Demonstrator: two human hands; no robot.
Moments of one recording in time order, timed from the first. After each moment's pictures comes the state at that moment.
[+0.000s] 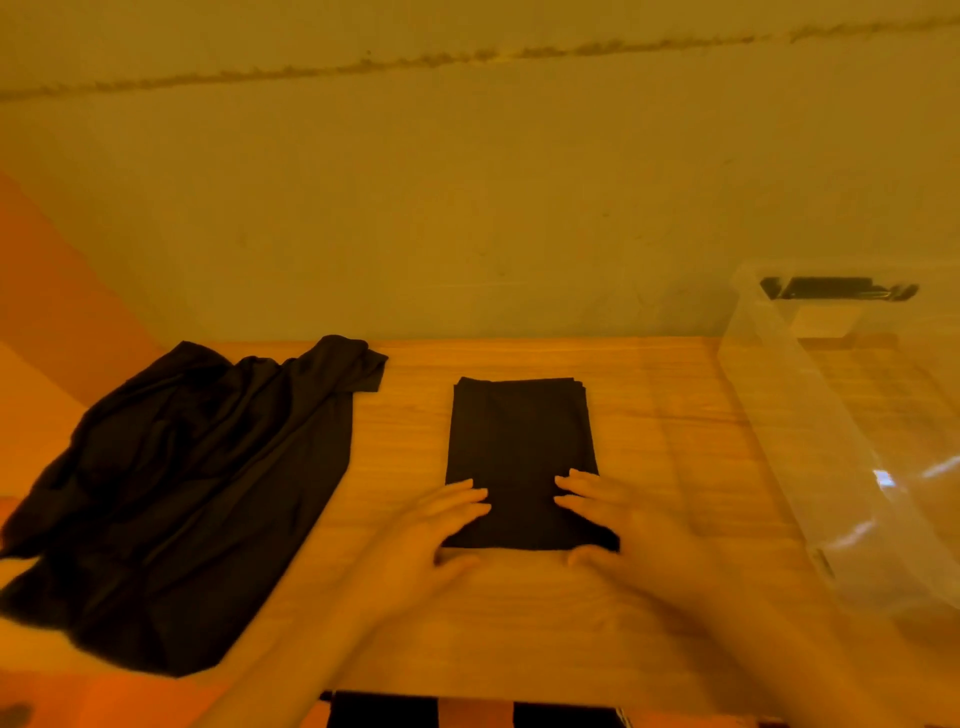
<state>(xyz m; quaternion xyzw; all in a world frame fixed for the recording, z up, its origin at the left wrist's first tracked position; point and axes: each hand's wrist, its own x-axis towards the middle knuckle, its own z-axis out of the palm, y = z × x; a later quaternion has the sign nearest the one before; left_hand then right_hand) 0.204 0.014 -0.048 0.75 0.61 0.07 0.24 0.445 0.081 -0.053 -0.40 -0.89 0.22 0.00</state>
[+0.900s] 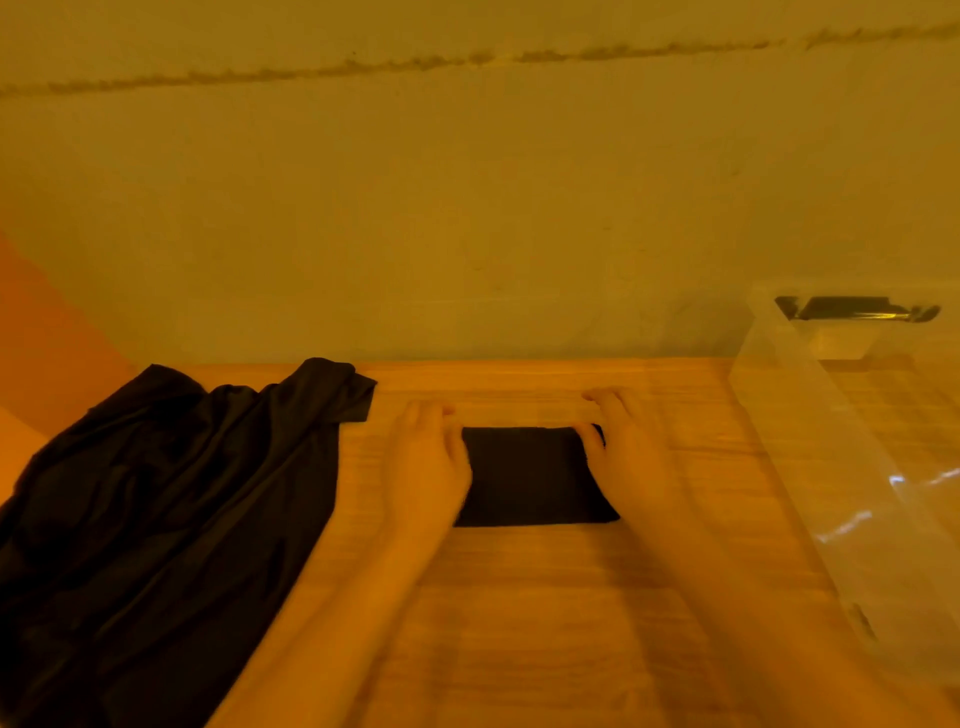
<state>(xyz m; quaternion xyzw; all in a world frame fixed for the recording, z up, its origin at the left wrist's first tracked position) 0.214 0.112 -0.046 0.54 0.77 0.31 0.12 0.399 0.167 -0.053 -0.62 -0.73 0.13 0.25</state>
